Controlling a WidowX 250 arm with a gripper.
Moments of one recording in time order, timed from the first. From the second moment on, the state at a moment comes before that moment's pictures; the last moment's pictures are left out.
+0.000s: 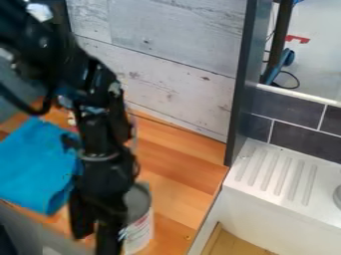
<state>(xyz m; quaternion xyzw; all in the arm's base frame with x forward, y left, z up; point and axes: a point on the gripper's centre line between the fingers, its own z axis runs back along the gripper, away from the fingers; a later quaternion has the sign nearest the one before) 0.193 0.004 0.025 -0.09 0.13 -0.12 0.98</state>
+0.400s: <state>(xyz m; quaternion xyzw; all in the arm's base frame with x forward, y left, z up) 0.256 0.020 0.046 -0.11 0.06 -0.07 0.99</state>
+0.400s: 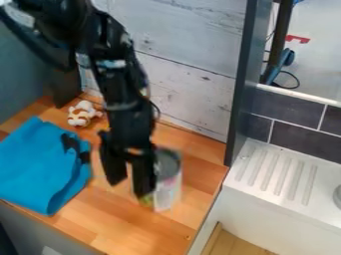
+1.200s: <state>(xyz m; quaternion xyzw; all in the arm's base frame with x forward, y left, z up) 0.303 0.058 0.051 -0.12 0.00 -0.01 0.99</state>
